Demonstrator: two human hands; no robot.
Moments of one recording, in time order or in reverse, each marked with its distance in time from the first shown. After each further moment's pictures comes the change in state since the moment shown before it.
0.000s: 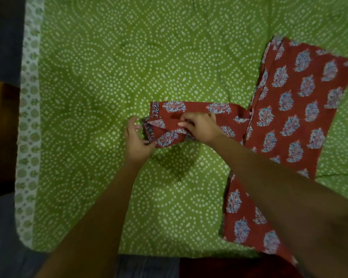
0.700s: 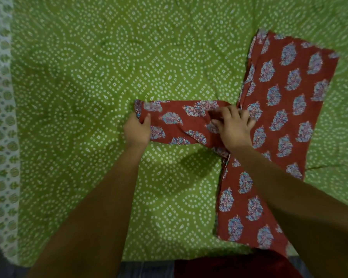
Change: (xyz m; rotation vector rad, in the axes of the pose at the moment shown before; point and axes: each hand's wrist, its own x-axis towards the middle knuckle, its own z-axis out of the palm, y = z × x) left_hand 0.036 0.050 0.042 0.269 0.088 -0.161; right_hand -0.053 0.070 -0.029 -0.362 0.241 0.402
